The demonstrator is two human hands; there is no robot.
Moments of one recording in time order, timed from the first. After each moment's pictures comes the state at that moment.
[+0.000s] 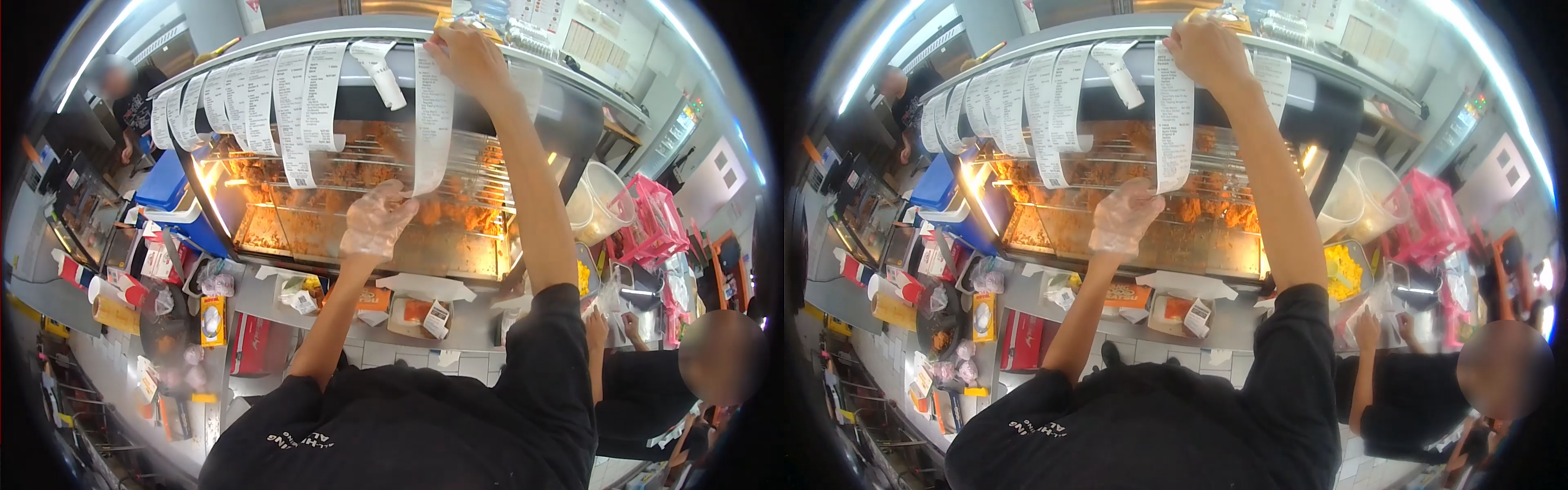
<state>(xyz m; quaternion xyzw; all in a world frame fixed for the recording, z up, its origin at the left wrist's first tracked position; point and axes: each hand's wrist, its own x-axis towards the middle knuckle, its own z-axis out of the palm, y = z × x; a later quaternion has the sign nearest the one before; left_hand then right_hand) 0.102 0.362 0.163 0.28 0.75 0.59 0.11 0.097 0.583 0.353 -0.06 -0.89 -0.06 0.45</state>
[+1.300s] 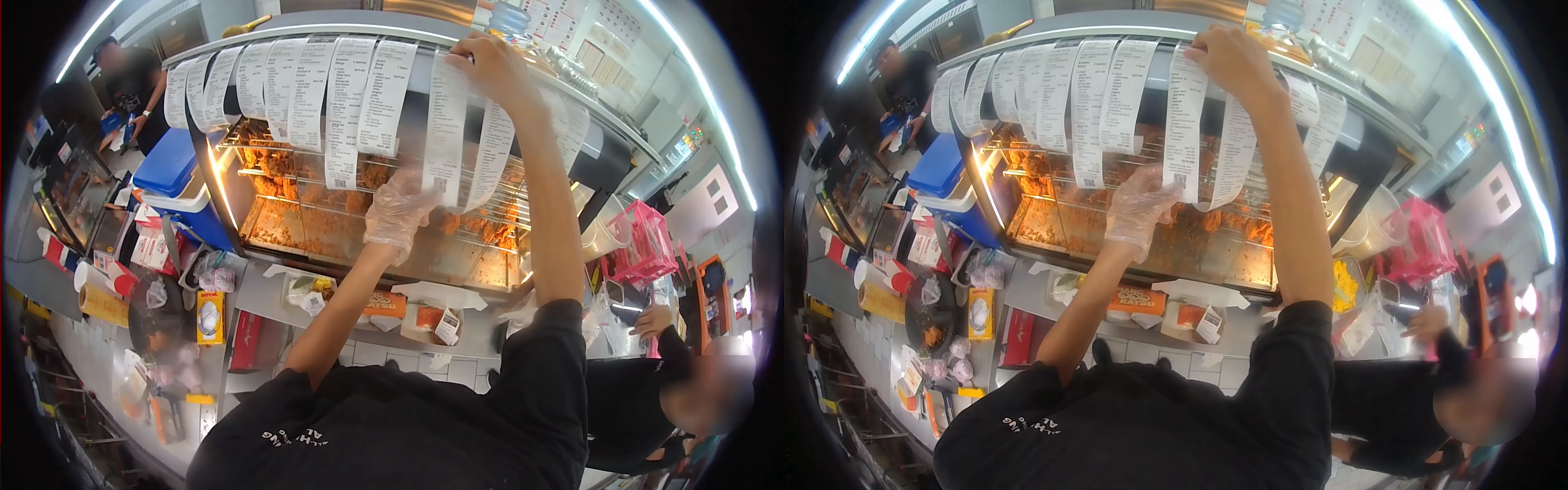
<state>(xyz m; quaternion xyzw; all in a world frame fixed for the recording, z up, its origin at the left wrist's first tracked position) 0.067 0.334 0.209 0.19 0.53 0.77 0.29 0.056 0.529 0.372 -0.07 -0.93 -0.02 0.35</state>
